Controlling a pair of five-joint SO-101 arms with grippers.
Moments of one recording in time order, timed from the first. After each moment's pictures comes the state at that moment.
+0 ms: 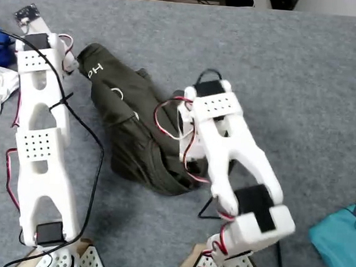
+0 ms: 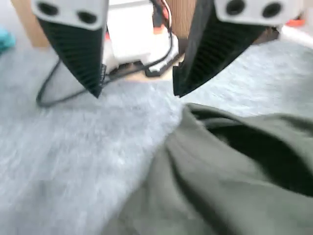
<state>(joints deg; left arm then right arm) -15.1 61.2 -71.4 86.0 14.8 -22.0 5.0 10.6 100.5 -26.6</state>
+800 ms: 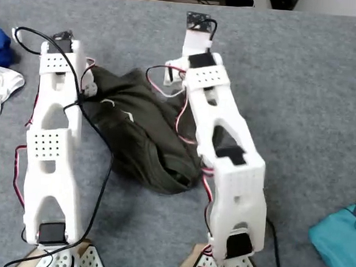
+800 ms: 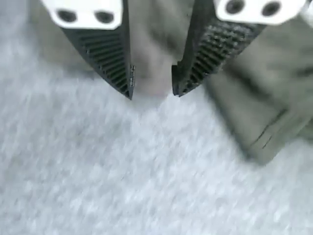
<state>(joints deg) -11.2 61.0 -60.4 97.5 8.0 -18.9 40.6 -30.5 63.3 -26.6</state>
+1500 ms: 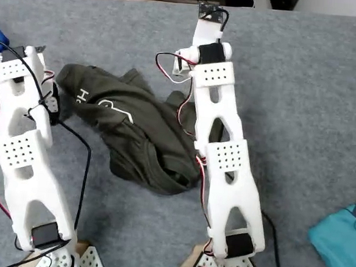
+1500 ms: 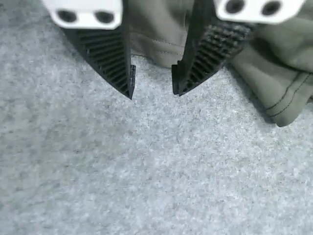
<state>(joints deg) -25.6 55.2 -47.6 99.7 -15.5 -16.4 69.1 -87.8 91.7 -26.6</state>
